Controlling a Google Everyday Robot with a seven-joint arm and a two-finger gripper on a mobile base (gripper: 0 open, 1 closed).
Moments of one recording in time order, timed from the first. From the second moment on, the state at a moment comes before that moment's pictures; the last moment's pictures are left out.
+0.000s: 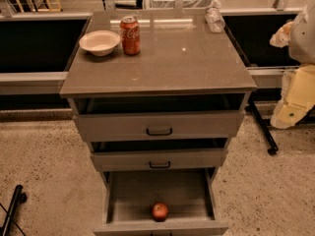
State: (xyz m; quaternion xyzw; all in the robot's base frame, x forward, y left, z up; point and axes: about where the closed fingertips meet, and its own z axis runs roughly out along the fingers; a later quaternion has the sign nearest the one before) arm 0.438 -0.216 0.977 -0.60 0.78 -0.04 0.16
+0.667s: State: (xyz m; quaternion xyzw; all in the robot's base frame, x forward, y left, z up) arm 0.440 -0.208 0.935 -0.60 0.78 0.01 0.18
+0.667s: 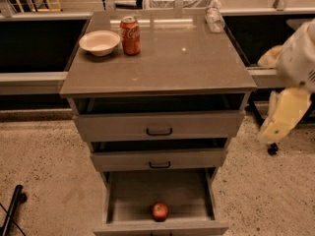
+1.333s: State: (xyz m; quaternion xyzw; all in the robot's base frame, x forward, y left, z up) arm 0.422 -0.169 0.815 -0.61 0.75 0.13 0.23
